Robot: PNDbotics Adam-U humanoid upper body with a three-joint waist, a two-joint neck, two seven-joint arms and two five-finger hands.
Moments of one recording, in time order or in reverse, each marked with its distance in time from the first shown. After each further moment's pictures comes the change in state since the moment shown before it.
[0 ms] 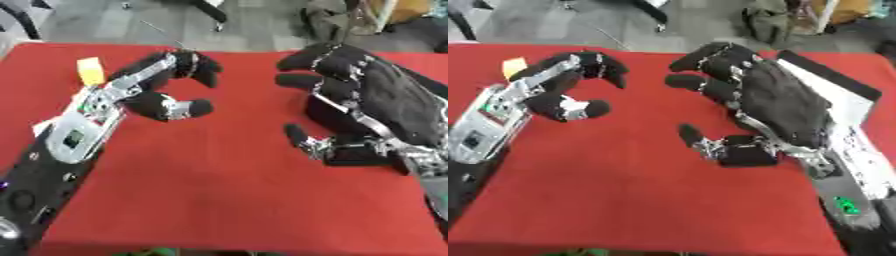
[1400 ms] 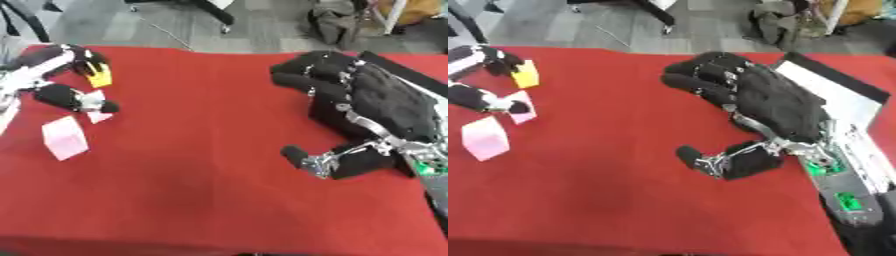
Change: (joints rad) left arm 0.152 0.406 0.198 0.171 -0.532 0.129 -0.001; right arm -0.005 -0.009 -0.011 0.027 -0.097 -0.013 0.142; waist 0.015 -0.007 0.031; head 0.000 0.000
